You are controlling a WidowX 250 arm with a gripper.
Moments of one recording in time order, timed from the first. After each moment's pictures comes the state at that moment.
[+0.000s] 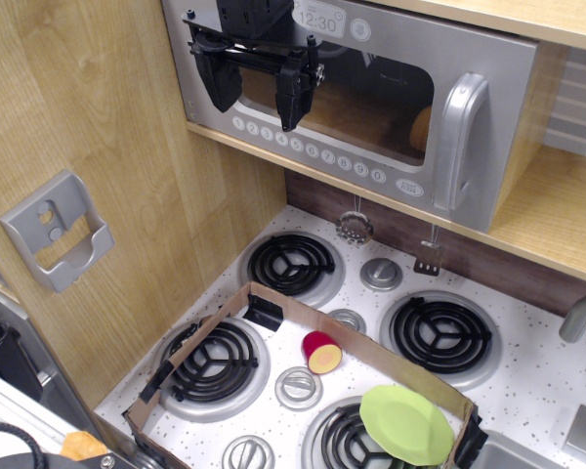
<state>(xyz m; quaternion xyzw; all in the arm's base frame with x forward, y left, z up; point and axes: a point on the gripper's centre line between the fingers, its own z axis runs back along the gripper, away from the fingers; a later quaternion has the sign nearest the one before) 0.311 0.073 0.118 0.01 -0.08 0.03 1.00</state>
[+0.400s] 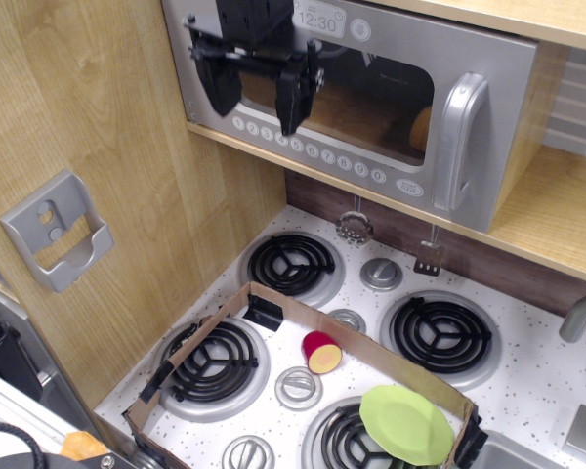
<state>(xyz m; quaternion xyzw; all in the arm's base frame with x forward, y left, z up) 0.308 0.069 0.110 0.01 -0.07 0.03 1.00</state>
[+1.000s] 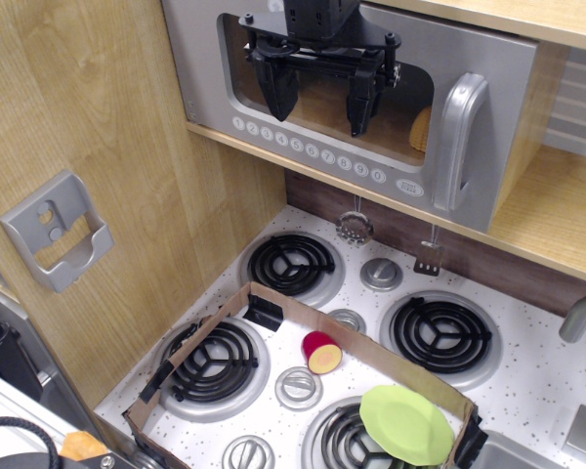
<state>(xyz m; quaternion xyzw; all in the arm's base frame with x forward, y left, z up) 0.314 0.008 0.126 0.00 -0.09 0.05 0.99</state>
